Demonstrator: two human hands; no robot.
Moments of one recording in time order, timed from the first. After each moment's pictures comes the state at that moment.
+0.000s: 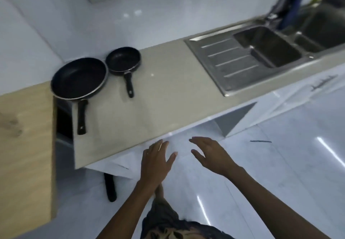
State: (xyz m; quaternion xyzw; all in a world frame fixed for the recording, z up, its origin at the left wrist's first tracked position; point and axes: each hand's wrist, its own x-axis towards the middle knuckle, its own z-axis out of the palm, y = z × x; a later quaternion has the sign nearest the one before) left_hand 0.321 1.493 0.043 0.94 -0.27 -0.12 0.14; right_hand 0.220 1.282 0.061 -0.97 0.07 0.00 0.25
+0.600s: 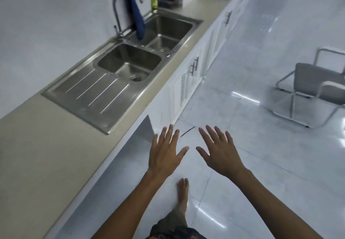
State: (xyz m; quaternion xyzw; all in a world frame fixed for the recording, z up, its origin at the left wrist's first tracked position) left_hand 0.164 1.100 0.083 0.75 -0.65 -0.07 0.05; right_hand -0.041 1.030 0.094 -0.88 0.47 0.01 0.07
